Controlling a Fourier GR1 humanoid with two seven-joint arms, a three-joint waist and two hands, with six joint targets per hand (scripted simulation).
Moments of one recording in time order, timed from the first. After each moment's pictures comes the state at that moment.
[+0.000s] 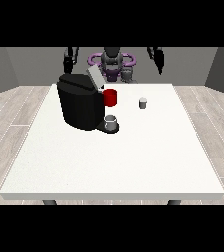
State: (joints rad) left arm 0.00 0.10 0.00 -1.58 -0.04 0.01 -0.02; right arm 0.01 -0.11 0.01 -1.55 0.01 0.01 0.00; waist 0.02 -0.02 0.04
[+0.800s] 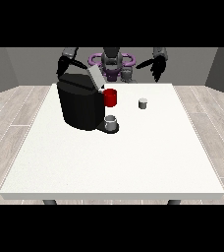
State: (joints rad) left arm -0.09 0.31 -0.05 -1.50 -0.24 -0.14 -0.07; right arm -0.05 -0.09 0.00 -1.53 0.13 -0.13 -0.02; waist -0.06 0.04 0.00
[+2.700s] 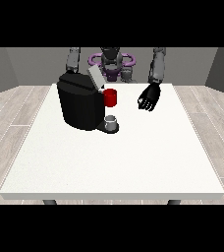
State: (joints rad) left arm -0.52 0.36 -0.16 -0.85 -0.80 0.00 -0.14; right arm -0.26 -0.01 0.03 -1.30 0.15 -0.15 -0.02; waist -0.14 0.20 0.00
